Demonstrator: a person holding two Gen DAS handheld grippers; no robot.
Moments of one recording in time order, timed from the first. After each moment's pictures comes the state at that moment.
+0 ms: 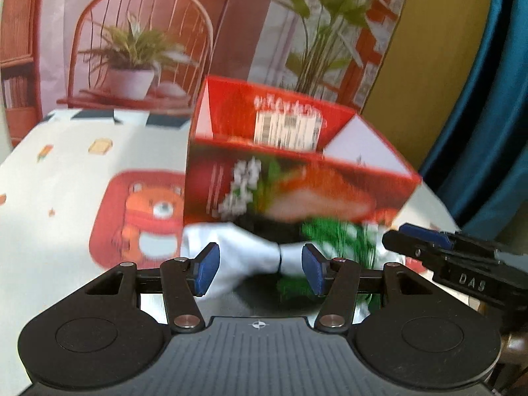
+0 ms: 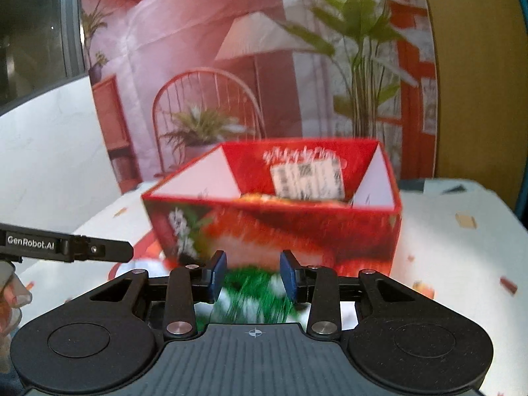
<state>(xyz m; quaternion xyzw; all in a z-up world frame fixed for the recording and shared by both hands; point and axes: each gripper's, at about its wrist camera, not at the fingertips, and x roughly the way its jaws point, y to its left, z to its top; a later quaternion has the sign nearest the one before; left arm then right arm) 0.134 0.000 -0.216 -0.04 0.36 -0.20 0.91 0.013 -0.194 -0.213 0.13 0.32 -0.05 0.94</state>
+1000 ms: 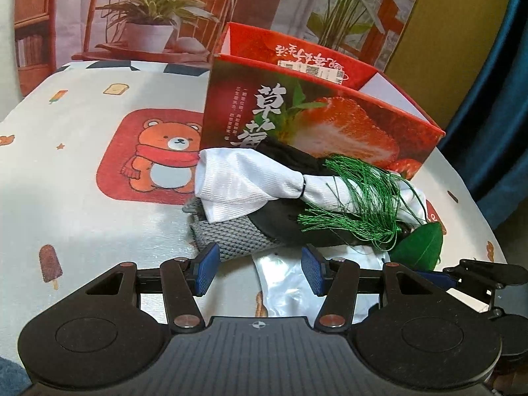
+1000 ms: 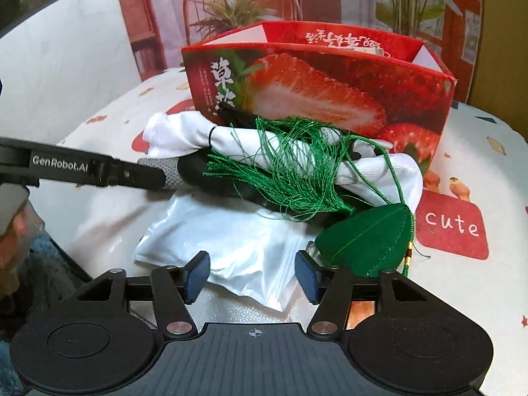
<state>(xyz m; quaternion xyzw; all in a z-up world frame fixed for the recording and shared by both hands) 0.120 0.008 -0.257 -0.05 0.41 -0.17 0.90 -0.010 -0.147 -0.258 0.08 0.47 0.01 0.88</state>
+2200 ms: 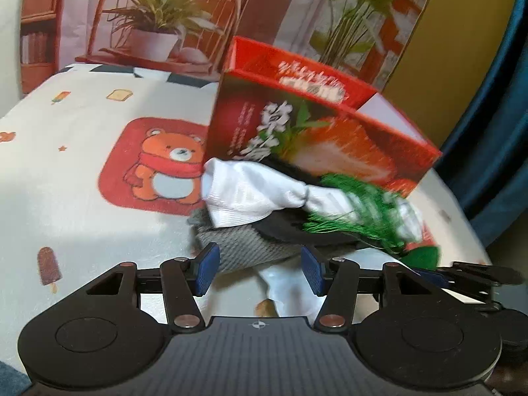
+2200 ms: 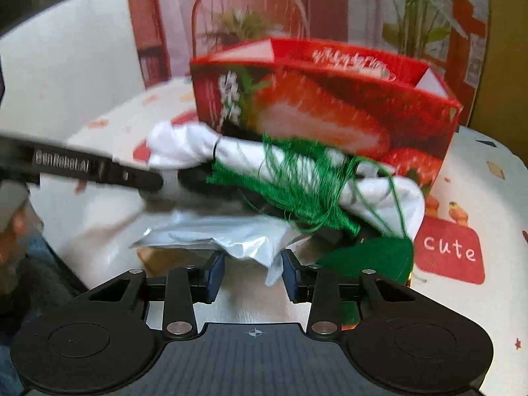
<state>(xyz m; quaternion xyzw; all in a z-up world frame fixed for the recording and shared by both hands) 0.117 0.022 -0.253 -0.10 0.38 -0.19 0.90 -0.007 -0.153 -0.250 0.08 0.42 0.01 0.90</state>
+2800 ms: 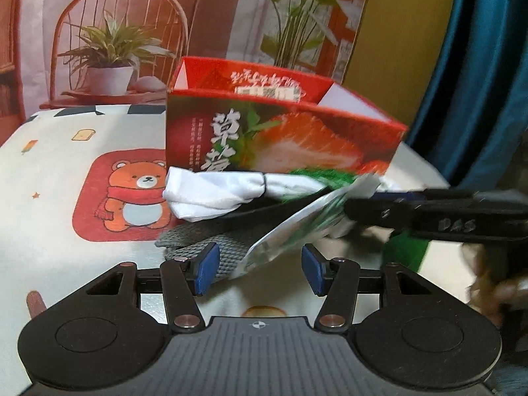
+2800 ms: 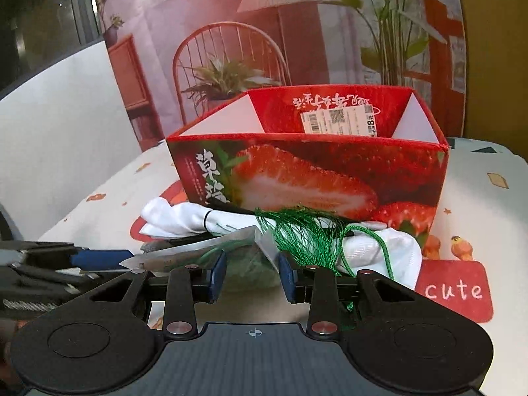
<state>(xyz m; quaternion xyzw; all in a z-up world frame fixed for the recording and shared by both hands) 0.111 -0.006 -0.260 0.00 0.34 -0.23 0.91 0.022 -0.177 -0.236 0.14 0.37 0.00 0.92</state>
